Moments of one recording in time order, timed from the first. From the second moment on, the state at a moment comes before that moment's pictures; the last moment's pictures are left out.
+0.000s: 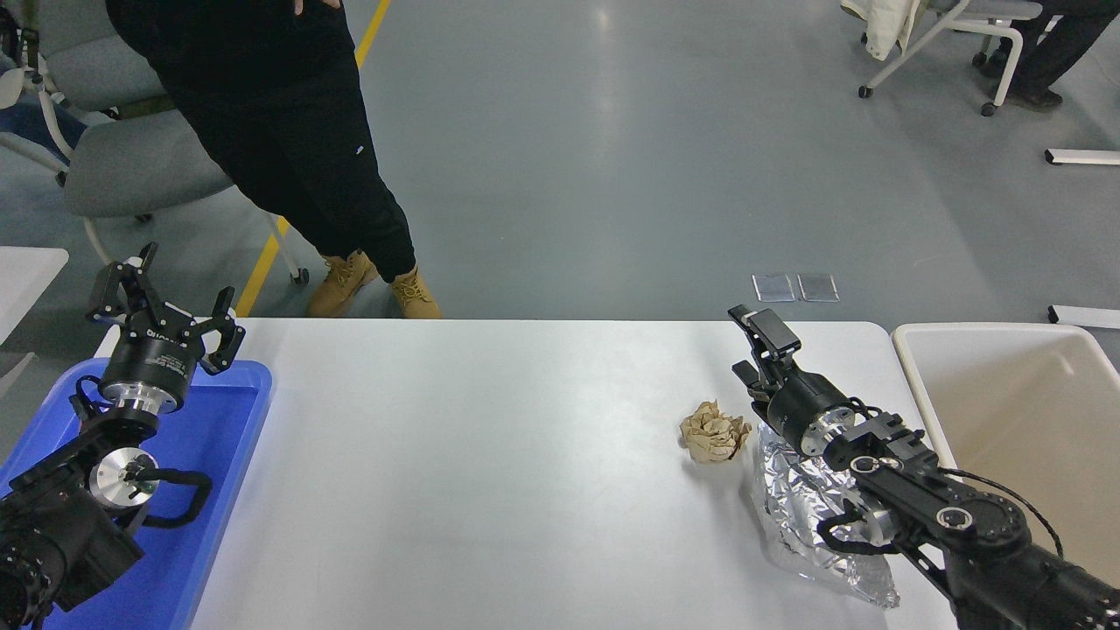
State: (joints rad) left arm -0.65 0.37 -0.68 -0.24 -0.08 -0.64 -0.64; right arm 0.62 -0.40 0.38 0.90 -0.80 -0.20 0.38
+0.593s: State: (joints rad) left arm -0.65 0.37 -0.67 -0.24 -0.07 -0.64 -0.64; right arm 0.71 -0.85 0.12 1.18 -1.03 -0.15 0.28
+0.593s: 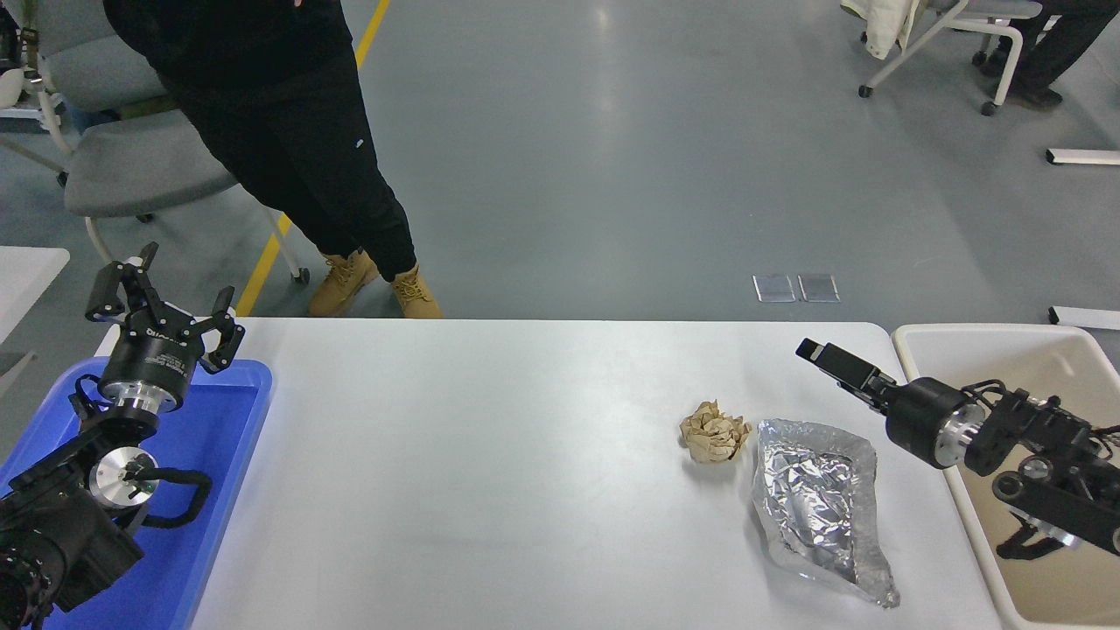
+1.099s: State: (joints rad) left arm -0.65 0.37 -0.67 -0.24 -0.07 -0.64 -0.64; right arm 0.68 -1.03 -0.05 1.42 -1.13 -0.11 0.10
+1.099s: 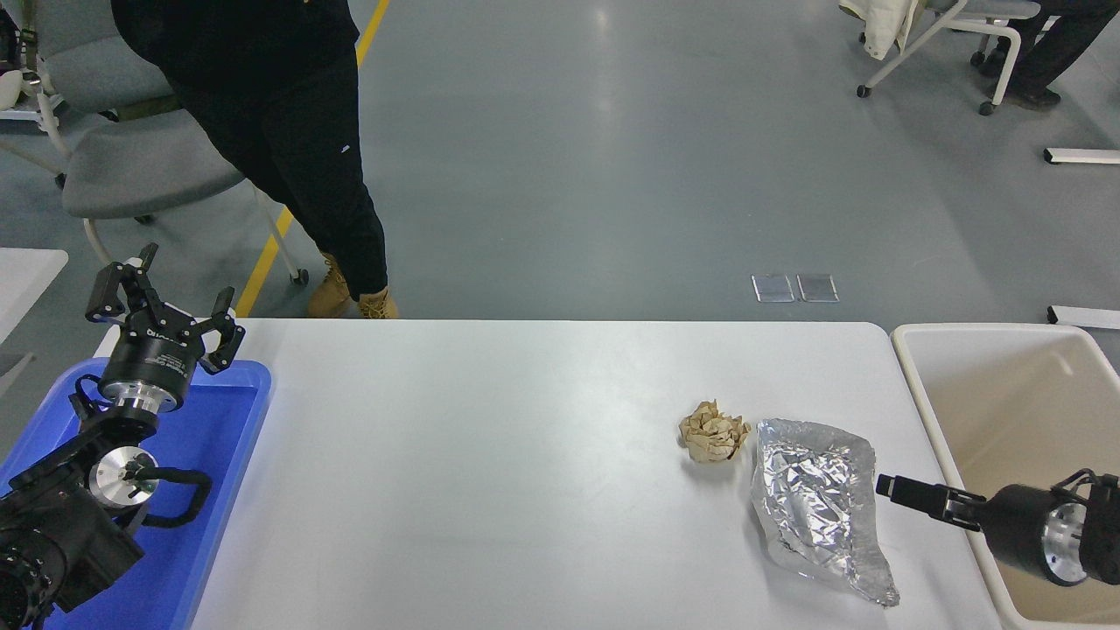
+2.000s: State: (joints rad) left arm -0.65 0.37 -0.67 -0.24 -0.07 -0.64 -0.64; right arm 0.65 -0.73 -0.03 1.17 -1.10 -0.12 0.00
